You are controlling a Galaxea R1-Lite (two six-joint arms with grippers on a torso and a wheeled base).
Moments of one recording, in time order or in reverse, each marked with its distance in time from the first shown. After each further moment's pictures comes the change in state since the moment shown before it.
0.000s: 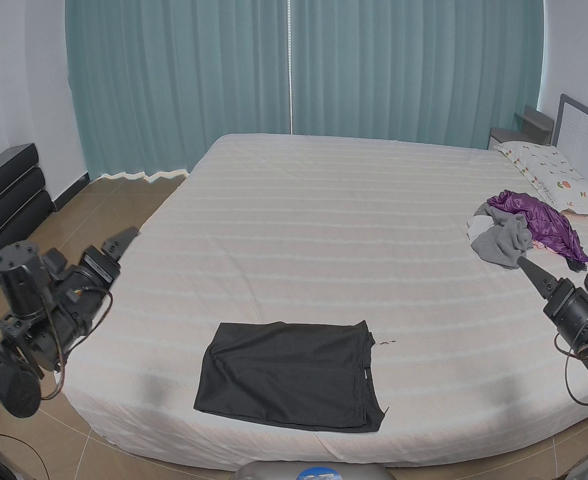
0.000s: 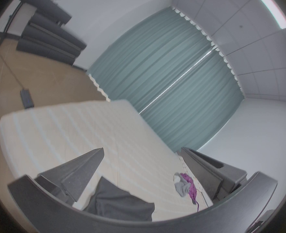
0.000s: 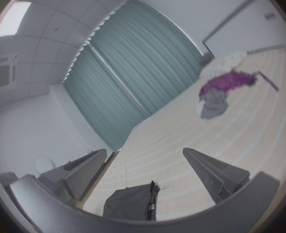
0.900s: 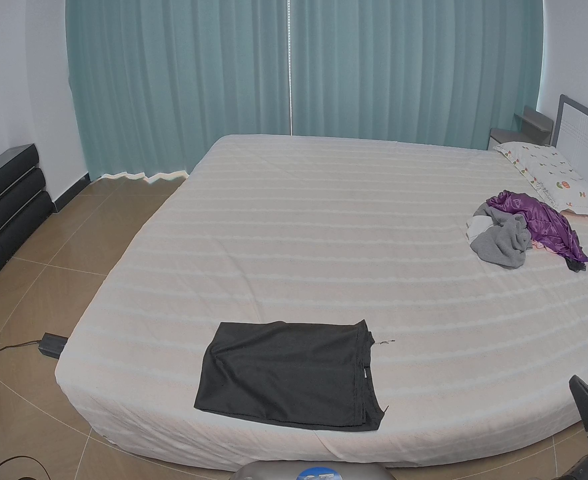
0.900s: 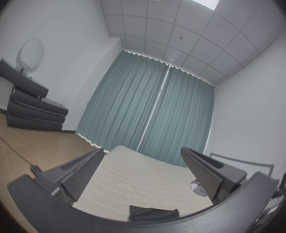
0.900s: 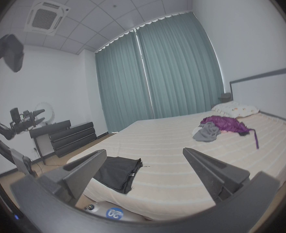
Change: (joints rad) left arm 0.053 -0.995 0.130 0.501 0.056 0.491; right arm 0.036 -1.194 -0.064 1.251 0.042 -0.484
